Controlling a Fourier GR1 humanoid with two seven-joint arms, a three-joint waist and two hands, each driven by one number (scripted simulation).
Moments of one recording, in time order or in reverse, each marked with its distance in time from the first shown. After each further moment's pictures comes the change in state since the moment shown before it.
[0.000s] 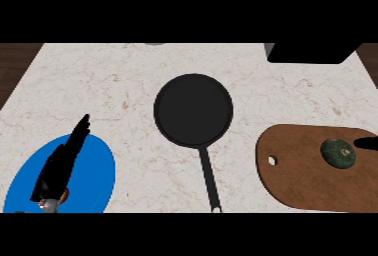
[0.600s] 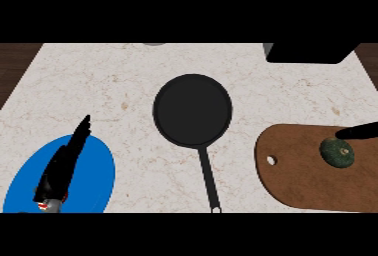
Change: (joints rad) left arm 0.005 -0.029 0.012 0.012 -0.034 0.000 -0.006; right arm -0.194 0.039 0.128 0.181 -0.083 0.116 0.031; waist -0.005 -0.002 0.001
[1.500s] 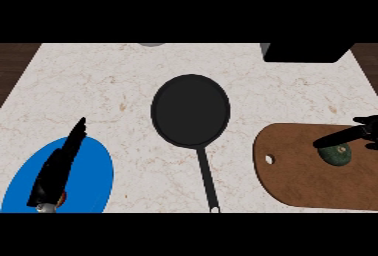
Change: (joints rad) left arm 0.037 -0.007 0.039 -0.027 -0.014 -0.028 0.001; right arm -0.065 0.094 0.139 0.163 -0.025 0.034 0.003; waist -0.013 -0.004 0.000
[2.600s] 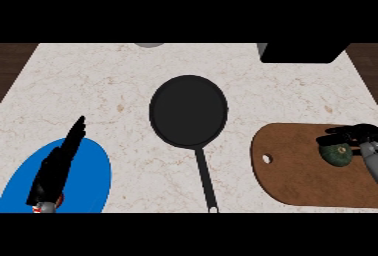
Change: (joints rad) left arm 0.003 -0.047 0.053 -0.017 -0.048 -0.046 0.028; right arm 0.022 0.122 -0.036 0.150 0.123 -0.057 -0.106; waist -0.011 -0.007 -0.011
